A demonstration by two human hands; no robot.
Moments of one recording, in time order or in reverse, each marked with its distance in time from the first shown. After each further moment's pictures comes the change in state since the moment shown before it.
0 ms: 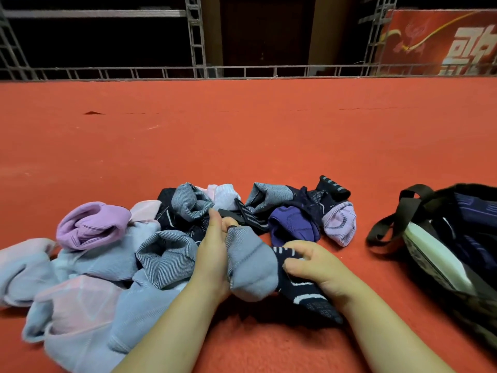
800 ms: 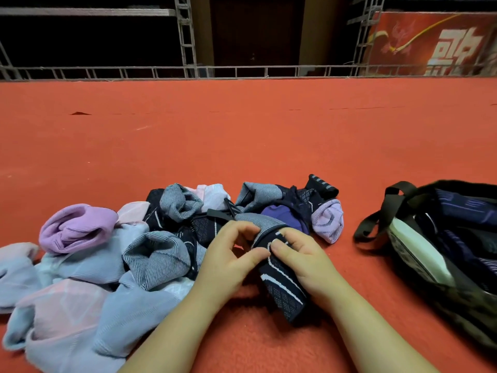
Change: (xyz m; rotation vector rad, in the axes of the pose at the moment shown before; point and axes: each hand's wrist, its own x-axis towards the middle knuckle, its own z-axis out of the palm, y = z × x) left_hand -0.008 -0.014 -0.015 0.891 -0.305 0.521; right_hand 0.004 0.002 0.010 -0.085 0.211 -0.206
